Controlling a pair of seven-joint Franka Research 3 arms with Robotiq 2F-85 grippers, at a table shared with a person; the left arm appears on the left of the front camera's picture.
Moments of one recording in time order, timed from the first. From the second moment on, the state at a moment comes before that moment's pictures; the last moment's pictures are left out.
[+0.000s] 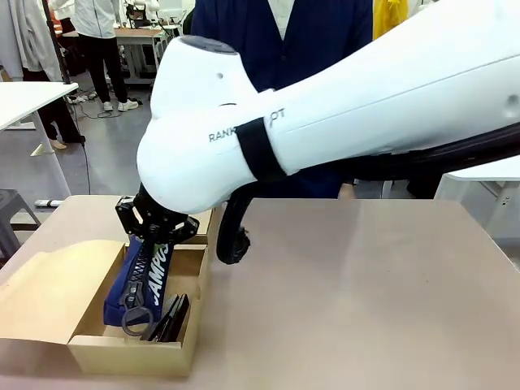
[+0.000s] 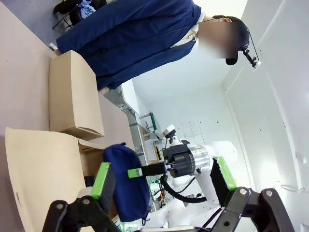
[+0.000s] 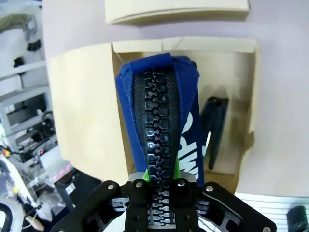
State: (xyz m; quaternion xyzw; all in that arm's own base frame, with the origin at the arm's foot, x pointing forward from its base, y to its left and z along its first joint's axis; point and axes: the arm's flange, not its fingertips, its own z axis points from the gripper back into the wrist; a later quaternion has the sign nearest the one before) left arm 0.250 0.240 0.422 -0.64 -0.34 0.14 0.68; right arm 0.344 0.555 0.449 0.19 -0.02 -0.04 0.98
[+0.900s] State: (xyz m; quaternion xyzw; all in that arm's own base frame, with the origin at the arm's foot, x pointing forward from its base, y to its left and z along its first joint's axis) left arm 0.250 0.240 0.422 -0.64 -0.34 0.14 0.68; right arm 0.364 0.586 0.366 0.14 0.03 -0.05 0.99
